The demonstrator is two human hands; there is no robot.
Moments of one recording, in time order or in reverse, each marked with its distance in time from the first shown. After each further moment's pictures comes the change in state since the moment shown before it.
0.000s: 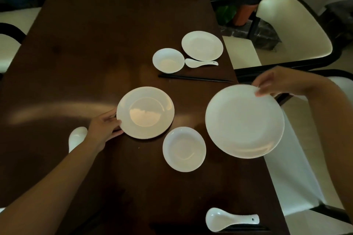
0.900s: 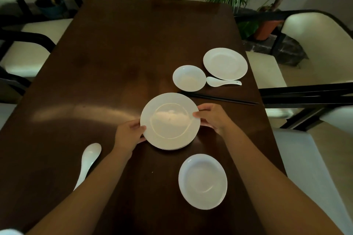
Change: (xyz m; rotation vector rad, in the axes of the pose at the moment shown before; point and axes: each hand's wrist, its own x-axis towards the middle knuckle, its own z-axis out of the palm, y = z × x) left_hand 0.022 0.021 0.037 0.015 0.189 -0.012; right_hand 0.145 -0.078 0.172 0.761 0.177 0.142
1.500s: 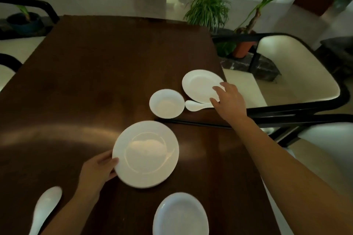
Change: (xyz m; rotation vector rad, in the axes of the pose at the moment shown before) left_hand 0.019 -0.007 0.001 -0.051 -0.006 -0.046; right_hand 0.058 -0.062 -0.115 -1.293 0.620 -0.653
